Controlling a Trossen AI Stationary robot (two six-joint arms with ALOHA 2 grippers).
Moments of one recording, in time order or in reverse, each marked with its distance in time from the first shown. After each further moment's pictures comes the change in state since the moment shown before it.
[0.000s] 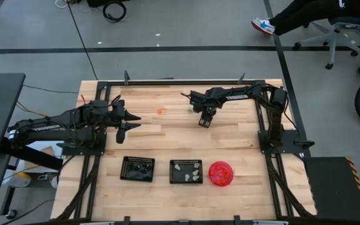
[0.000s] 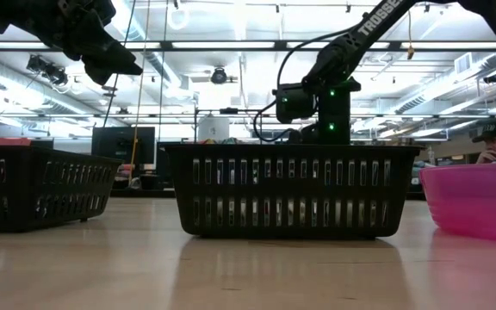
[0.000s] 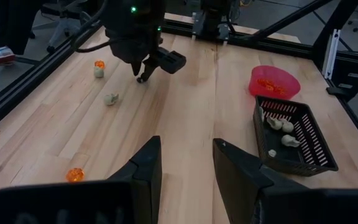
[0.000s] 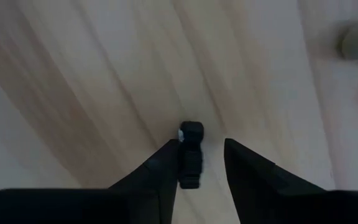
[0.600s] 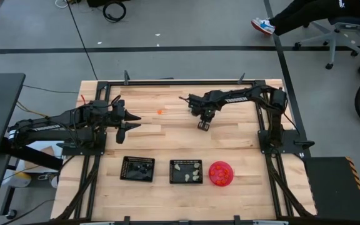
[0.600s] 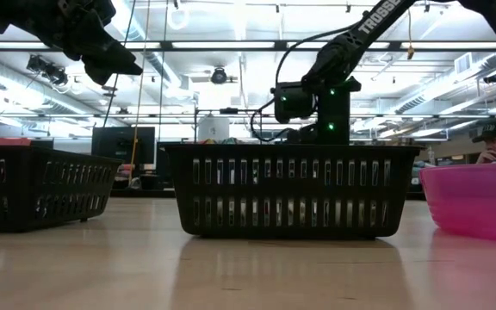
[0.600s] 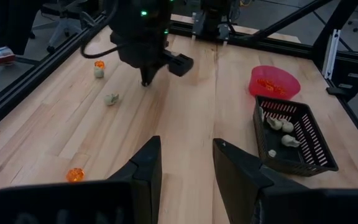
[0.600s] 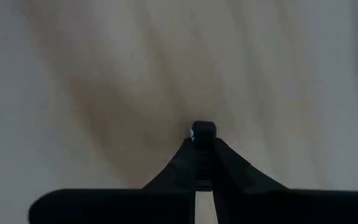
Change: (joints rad) left arm 0.000 0.000 0.000 0.000 0.000 0.000; right arm 0.046 0.003 -0.004 0.019 -0.046 0.001
